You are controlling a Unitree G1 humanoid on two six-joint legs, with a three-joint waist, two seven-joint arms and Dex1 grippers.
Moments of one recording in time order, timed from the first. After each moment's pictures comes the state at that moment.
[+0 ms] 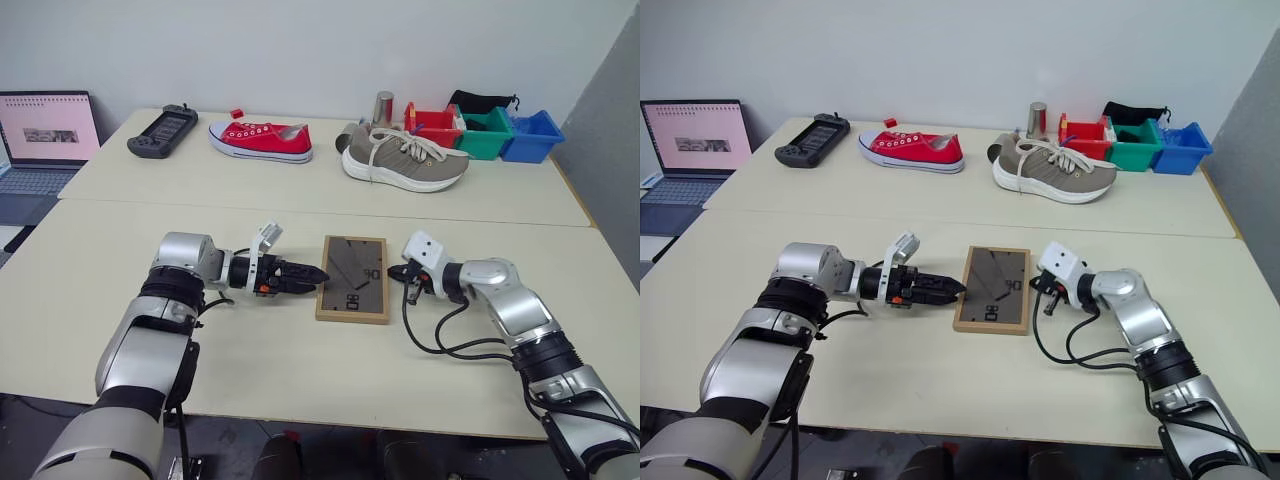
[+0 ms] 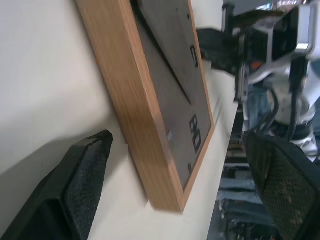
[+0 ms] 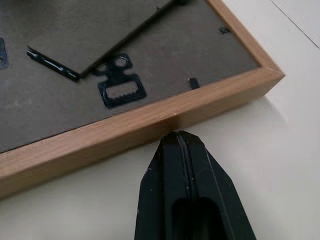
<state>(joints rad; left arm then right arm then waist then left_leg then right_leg) -1.00 0.51 -0.17 0.87 -0.41 1.20 -1.32 -0.61 -0.48 0.26 0.22 0.00 0.37 0.86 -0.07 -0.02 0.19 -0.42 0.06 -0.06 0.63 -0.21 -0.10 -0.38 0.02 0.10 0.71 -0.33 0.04</state>
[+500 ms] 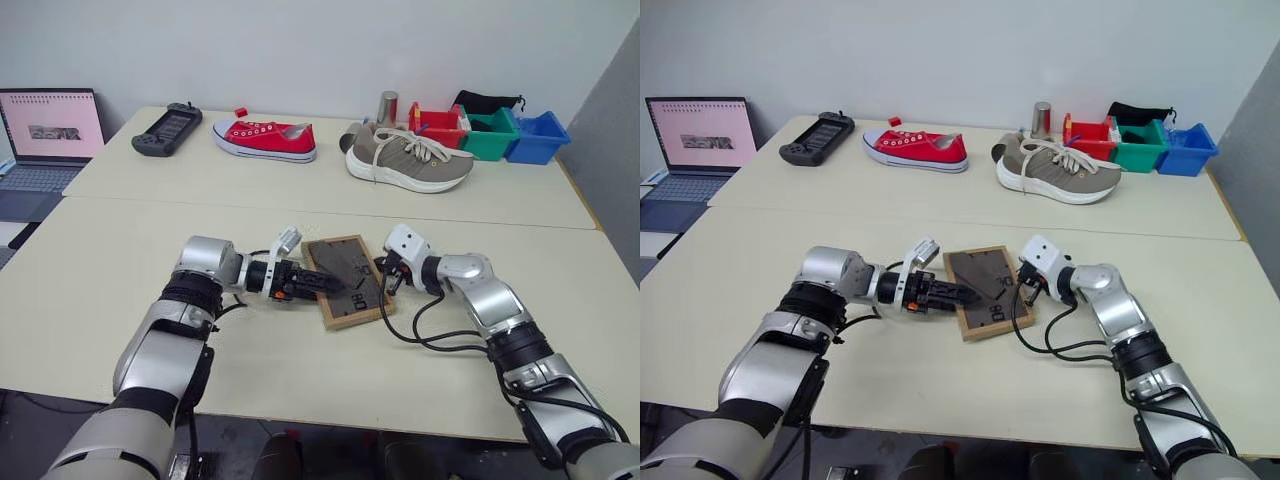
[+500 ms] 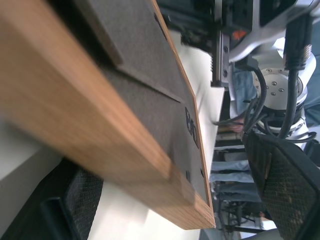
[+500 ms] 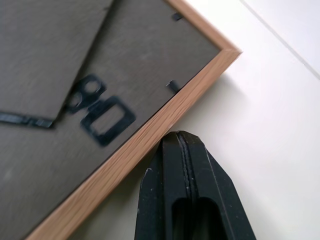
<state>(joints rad) -0.96 0.45 -0.21 0.75 -0.40 1.24 -1.37 -0.68 -0.37 0.27 0.31 -0.04 0.36 0.76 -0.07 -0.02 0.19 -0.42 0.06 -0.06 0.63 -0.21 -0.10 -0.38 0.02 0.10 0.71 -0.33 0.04</state>
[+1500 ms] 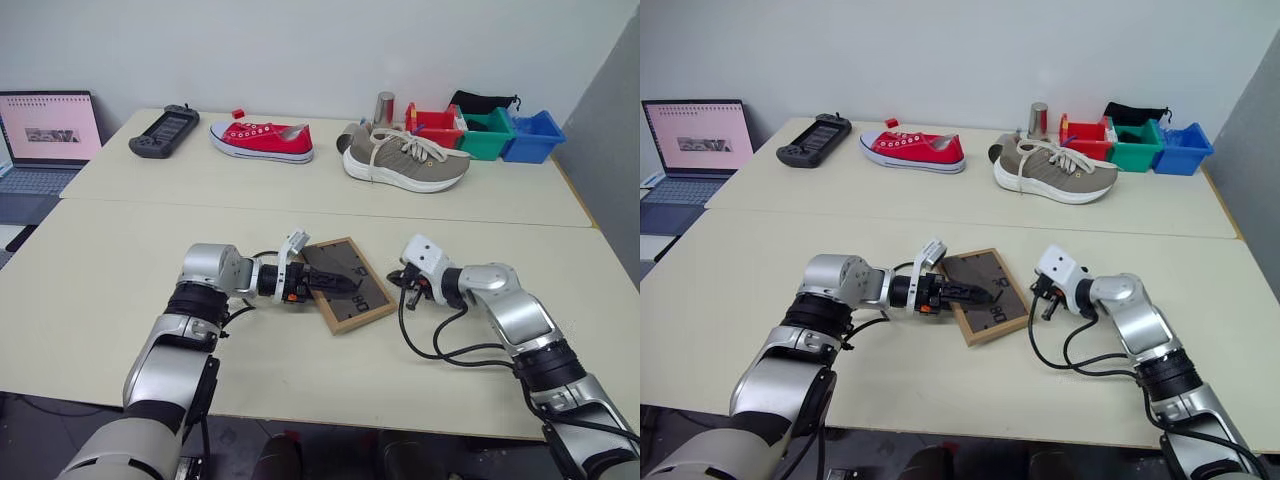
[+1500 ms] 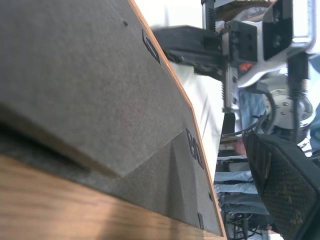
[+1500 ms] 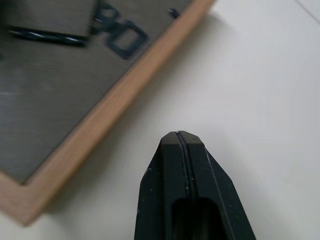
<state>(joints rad) -0.88 0.41 -0.10 0.60 -0.48 1.29 -1.17 -0.55 -0.50 0.26 0.02 0.02 0.55 0.89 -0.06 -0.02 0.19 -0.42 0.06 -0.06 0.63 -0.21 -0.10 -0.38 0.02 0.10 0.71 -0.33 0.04</state>
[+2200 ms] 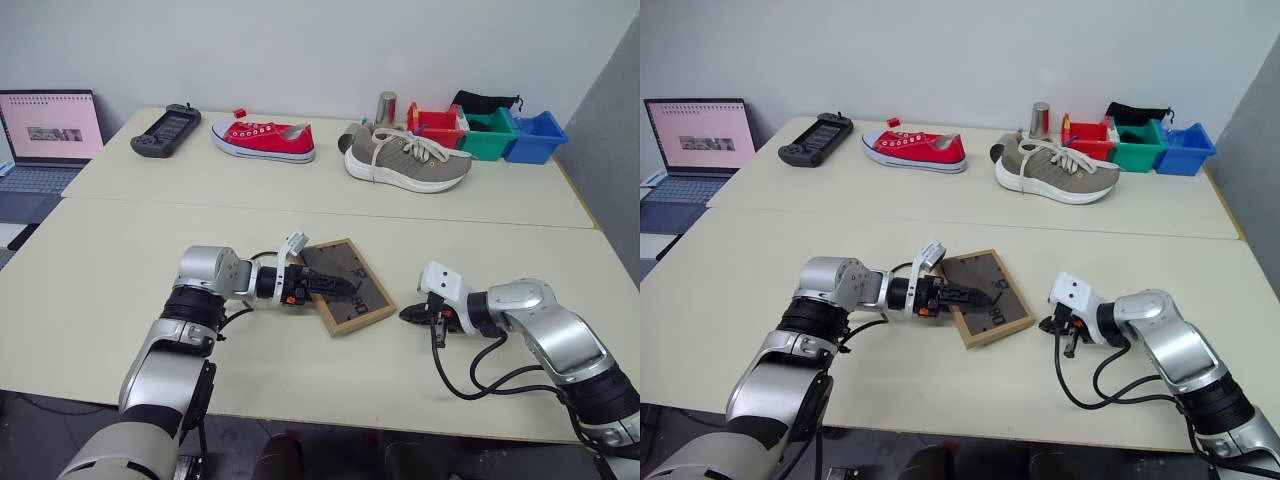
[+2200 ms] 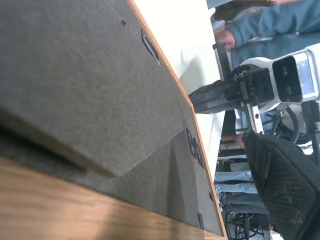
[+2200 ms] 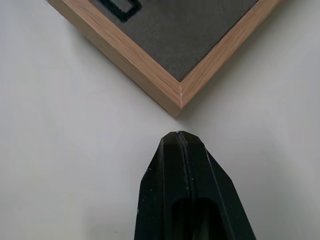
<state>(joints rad) -0.87 0.42 -0.11 0.58 -0.50 1.30 -1.16 -0.41 -0.69 0.27 -0.24 0.14 0.71 1.04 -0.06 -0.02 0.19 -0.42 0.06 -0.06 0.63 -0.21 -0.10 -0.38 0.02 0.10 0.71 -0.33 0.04</state>
